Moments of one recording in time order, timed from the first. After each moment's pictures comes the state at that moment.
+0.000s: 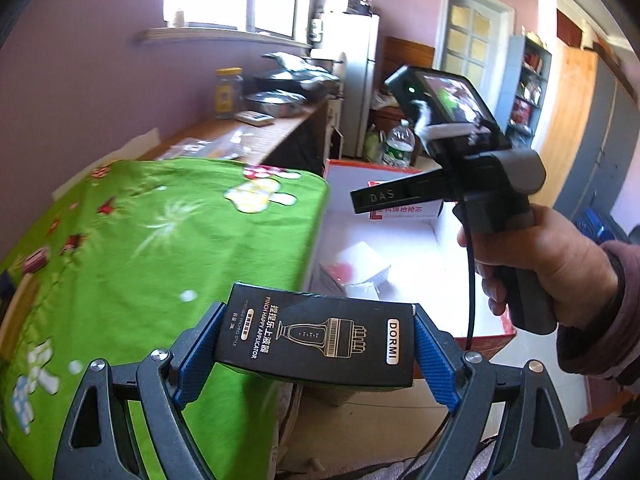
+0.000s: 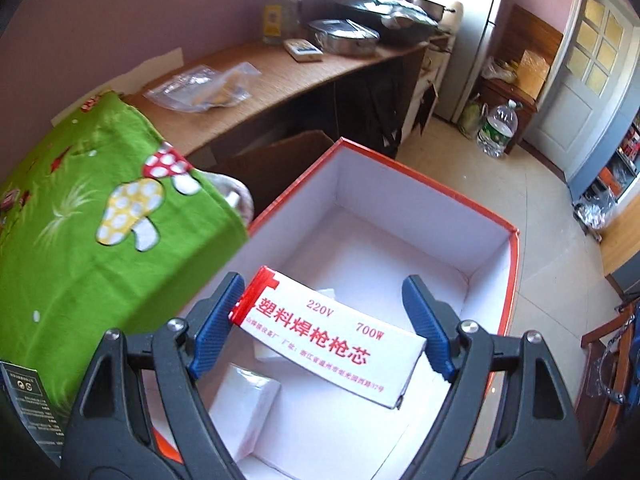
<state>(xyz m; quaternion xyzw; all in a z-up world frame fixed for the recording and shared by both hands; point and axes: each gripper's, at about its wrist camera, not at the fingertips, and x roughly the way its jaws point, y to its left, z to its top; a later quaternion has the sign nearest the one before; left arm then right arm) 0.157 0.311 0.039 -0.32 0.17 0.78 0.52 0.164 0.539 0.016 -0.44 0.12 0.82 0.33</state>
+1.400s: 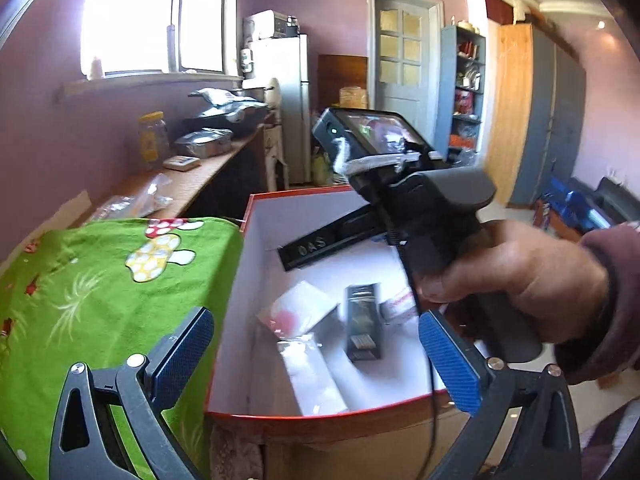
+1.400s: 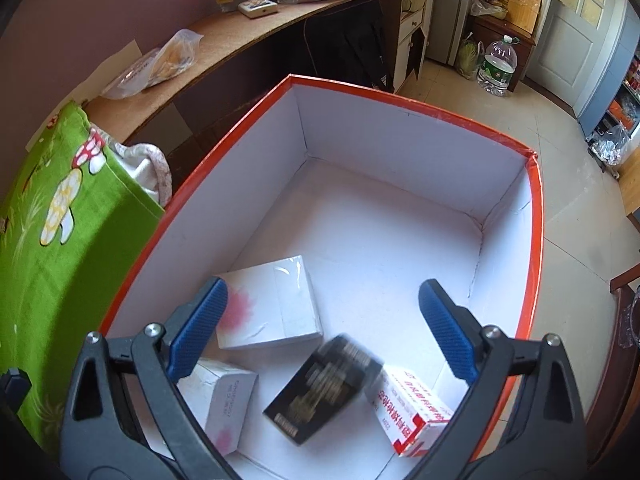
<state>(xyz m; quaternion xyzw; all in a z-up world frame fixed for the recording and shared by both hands) 0.183 0.364 0.026 -0.23 0.19 0.73 0.62 0.189 0.580 -0.016 -0.45 0.22 0.80 0.33</state>
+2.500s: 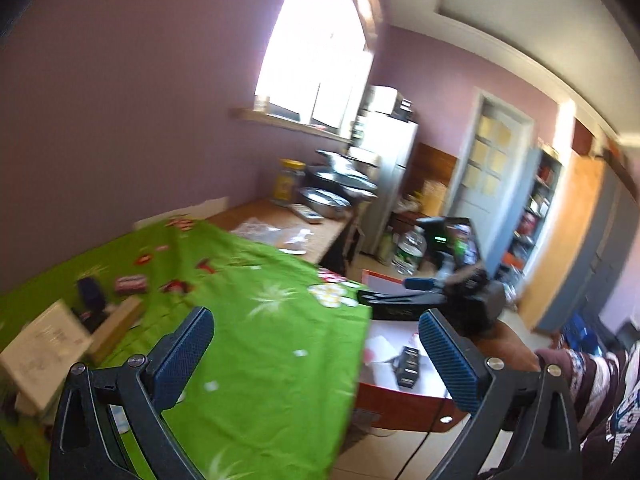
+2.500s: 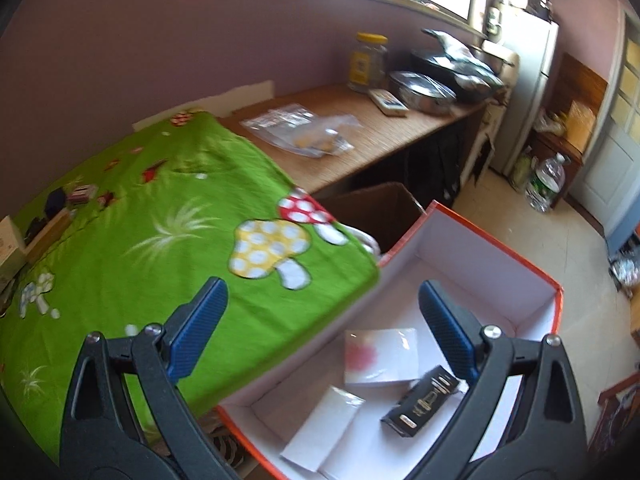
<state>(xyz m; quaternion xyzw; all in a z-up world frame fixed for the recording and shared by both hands) 0.094 0.172 0.121 -0.25 -0.02 0.84 0.49 0.123 0.449 0.067 -0.37 0.06 0.90 0.22</state>
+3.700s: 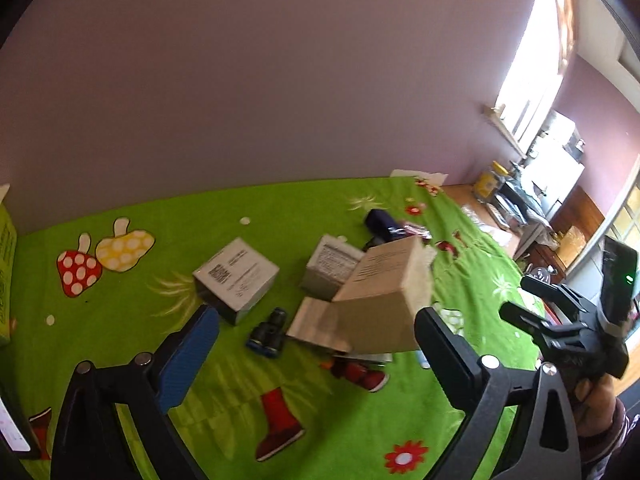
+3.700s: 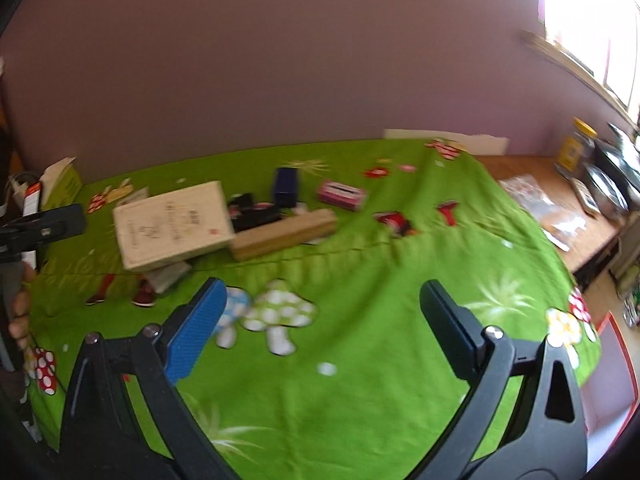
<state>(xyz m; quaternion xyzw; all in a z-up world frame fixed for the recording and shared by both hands) -0.018 -0.025 0.067 -0.39 -0.09 0.89 0.22 0.025 0.236 0.075 -0.37 -0.02 0.93 -0.05</state>
